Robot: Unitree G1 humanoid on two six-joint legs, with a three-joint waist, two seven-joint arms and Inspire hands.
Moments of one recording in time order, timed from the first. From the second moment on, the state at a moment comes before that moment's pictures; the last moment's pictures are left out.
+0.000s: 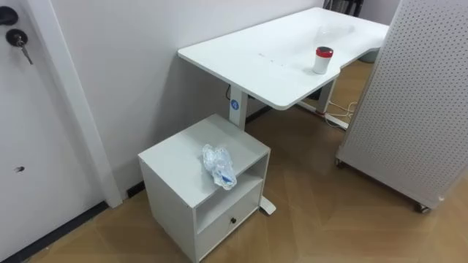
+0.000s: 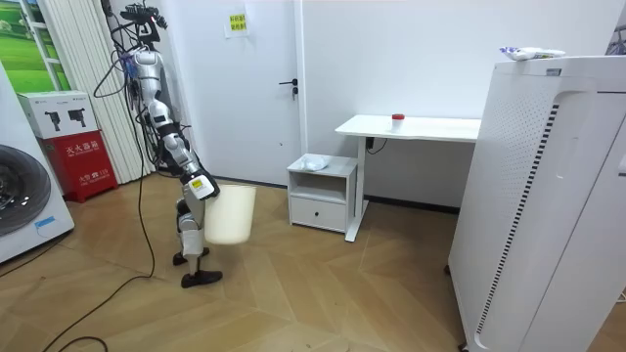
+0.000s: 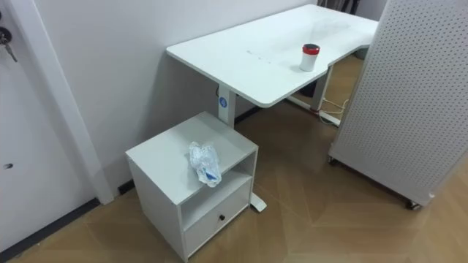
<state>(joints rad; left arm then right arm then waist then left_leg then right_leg) 0.23 0.22 0.09 1.14 0.47 -0.01 0.15 0.10 -0.22 -0.06 1.24 0.28 -0.10 0.07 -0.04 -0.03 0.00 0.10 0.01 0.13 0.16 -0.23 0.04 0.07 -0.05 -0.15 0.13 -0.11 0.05</state>
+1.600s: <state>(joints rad) 0.20 0.22 0.14 1.16 0.48 -0.01 0.12 0.10 -0.23 -0.10 1.24 0.28 -0.07 0.08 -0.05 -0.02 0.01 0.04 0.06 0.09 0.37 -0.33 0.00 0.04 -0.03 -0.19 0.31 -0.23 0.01</state>
